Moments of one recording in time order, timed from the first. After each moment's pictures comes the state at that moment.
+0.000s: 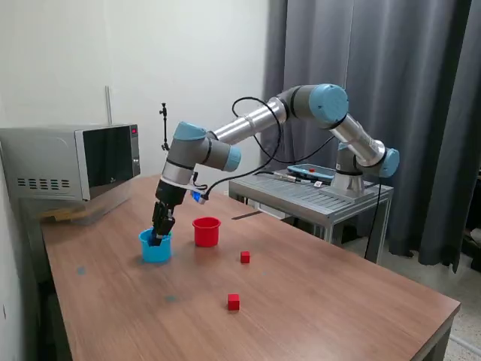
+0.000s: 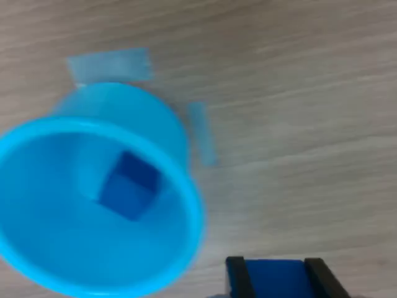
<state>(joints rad) -0.18 -0.55 0.93 -2.29 -1.62 -3.05</state>
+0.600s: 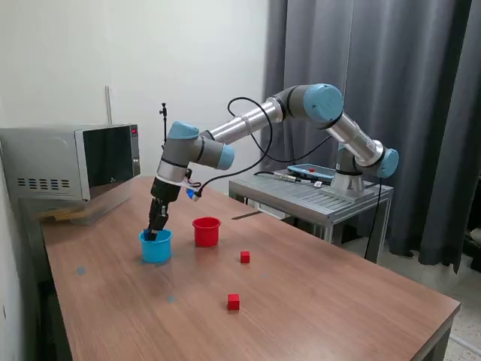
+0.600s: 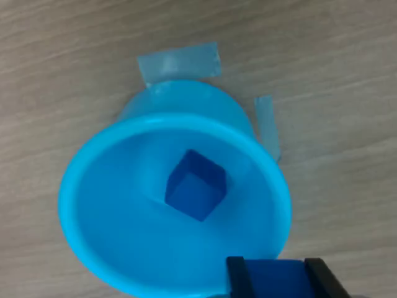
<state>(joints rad) -0.22 -0.56 0.94 -2.29 -1.62 -3.05</state>
